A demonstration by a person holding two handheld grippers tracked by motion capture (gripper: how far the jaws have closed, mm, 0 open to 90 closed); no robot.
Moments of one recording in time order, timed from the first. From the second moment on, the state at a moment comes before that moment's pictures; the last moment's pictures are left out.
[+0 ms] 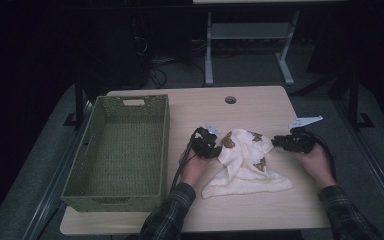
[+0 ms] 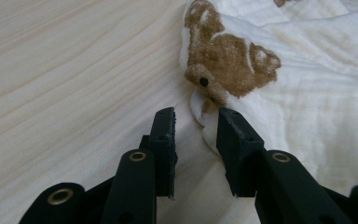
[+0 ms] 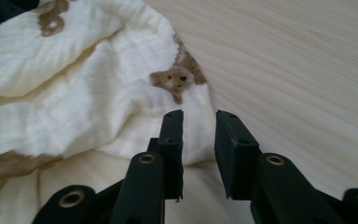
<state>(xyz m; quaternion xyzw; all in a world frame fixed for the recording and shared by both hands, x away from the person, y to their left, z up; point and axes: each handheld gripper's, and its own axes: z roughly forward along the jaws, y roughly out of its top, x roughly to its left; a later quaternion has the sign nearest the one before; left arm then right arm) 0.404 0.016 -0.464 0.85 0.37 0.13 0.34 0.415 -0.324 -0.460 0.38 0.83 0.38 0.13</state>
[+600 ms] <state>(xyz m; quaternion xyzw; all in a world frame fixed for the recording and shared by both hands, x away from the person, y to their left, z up) 0.409 0.010 -0.467 0.85 0.36 0.13 0.35 0.424 -0.326 -0.474 0.40 0.83 0.36 0.11</state>
